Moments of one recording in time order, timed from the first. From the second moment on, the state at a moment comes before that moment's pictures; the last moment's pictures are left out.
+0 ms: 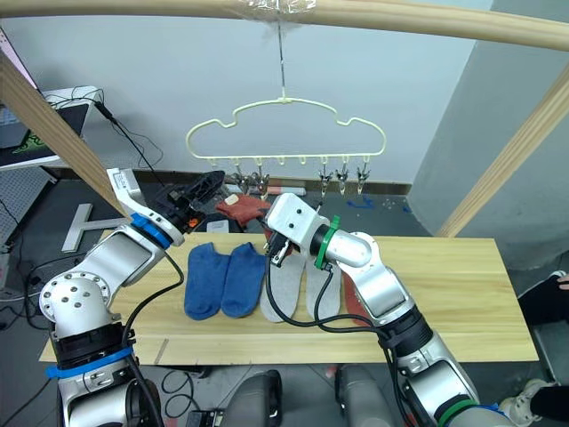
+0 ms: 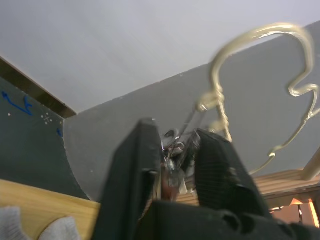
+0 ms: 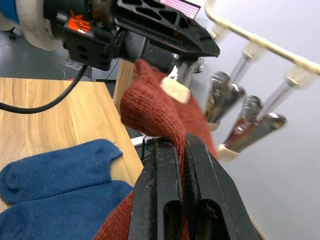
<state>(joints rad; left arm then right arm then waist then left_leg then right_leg) -0.48 0.36 0.47 -0.15 -1.28 0.93 0.01 -0.62 -0.14 0.38 -0.04 -0.06 0.21 0.59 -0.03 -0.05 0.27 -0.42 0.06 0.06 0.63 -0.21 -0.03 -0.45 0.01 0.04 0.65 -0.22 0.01</state>
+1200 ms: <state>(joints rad) -0.31 0.51 0.13 -0.34 -0.72 0.60 -0.30 -0.45 -0.23 0.20 -0.32 0.30 0.72 0.67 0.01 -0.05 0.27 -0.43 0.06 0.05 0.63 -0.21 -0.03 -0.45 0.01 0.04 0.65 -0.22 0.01</state>
